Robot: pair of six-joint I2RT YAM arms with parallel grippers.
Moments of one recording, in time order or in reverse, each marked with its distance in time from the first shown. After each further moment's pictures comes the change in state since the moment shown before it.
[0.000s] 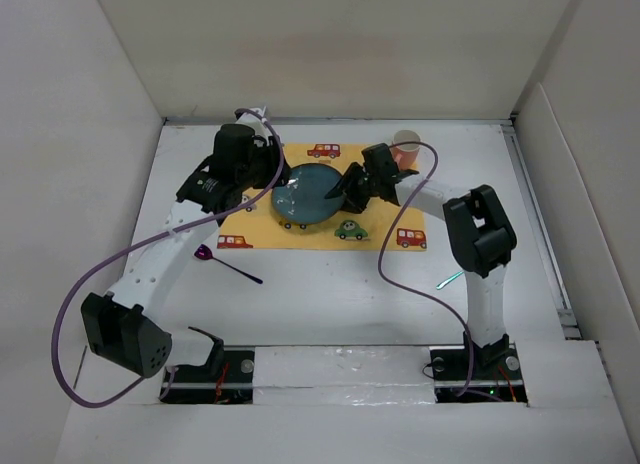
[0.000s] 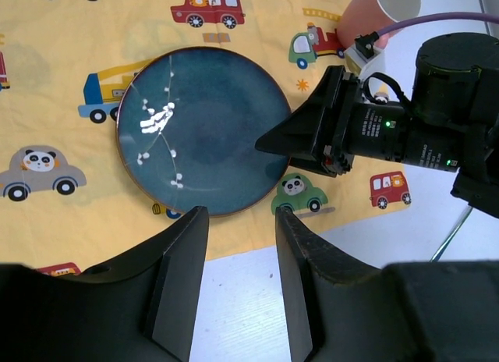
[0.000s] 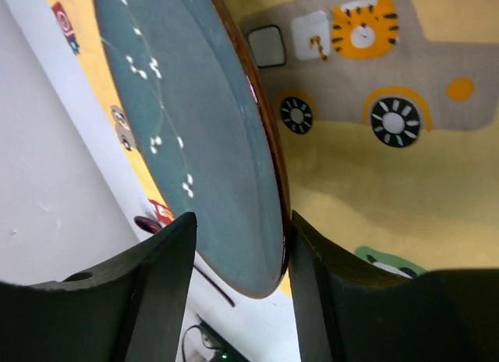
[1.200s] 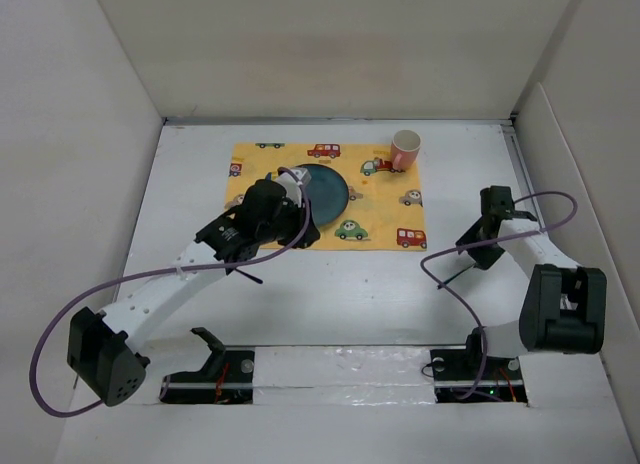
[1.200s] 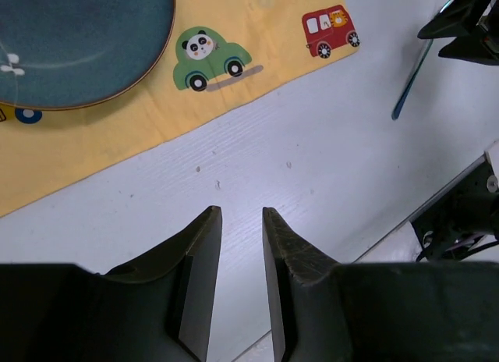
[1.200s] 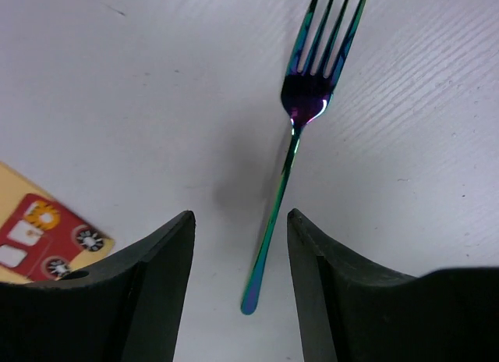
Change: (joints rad) left arm -0.255 -0.172 -0.336 0.050 0.093 -0.050; right arm -0.576 -0.715 -0.630 -0.503 0.525 -0.352
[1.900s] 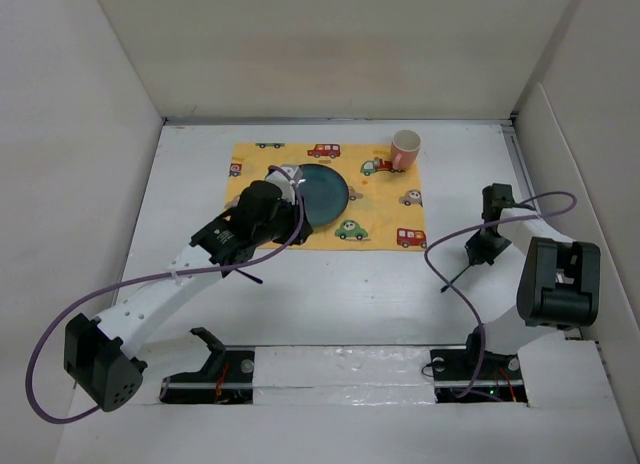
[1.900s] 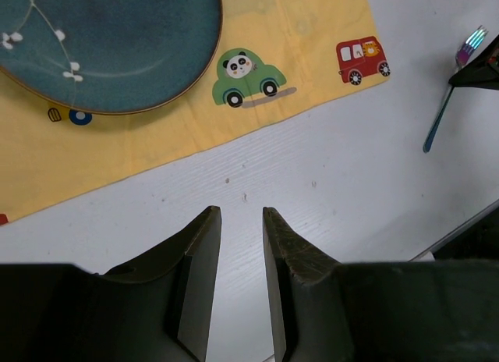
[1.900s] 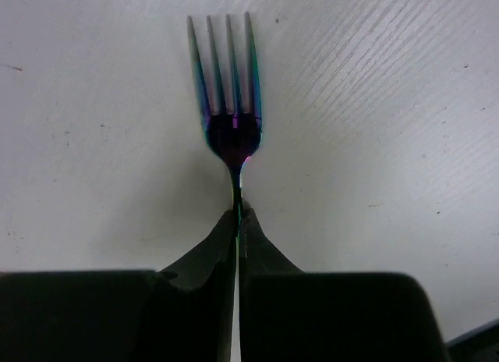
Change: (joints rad) left arm -0.005 -0.034 -0.019 0.002 -0.101 -0.008; right arm -0.053 0.180 0.048 -0.020 0.041 -0.001
